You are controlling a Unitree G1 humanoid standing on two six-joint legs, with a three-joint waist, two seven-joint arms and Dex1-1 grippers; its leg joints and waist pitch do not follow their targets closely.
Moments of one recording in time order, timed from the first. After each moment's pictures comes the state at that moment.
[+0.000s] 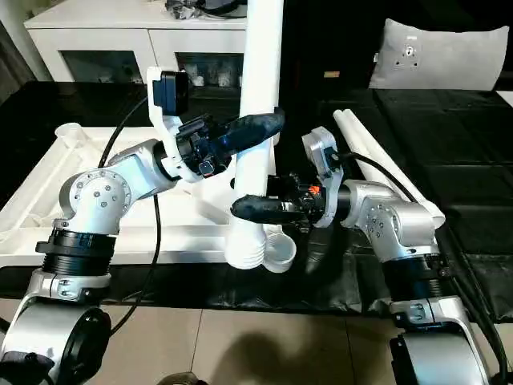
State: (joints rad) left arm -0.79 0.11 0.06 0.22 -0.81 0.75 -0.99; right arm -0.63 -0.40 0.05 0.28 0.63 0.65 1.44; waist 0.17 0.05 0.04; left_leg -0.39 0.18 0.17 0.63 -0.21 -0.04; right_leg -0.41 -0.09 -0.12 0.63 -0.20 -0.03
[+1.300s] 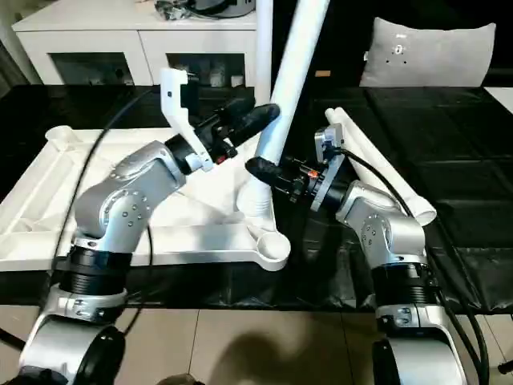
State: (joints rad) left arm -0.72 0.01 0.02 0.10 -0.50 0.54 -0.50; right arm -0.60 -0.30 -0.06 0.36 0.49 0.45 1.00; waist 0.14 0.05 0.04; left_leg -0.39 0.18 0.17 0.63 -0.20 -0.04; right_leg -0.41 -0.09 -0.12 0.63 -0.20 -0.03
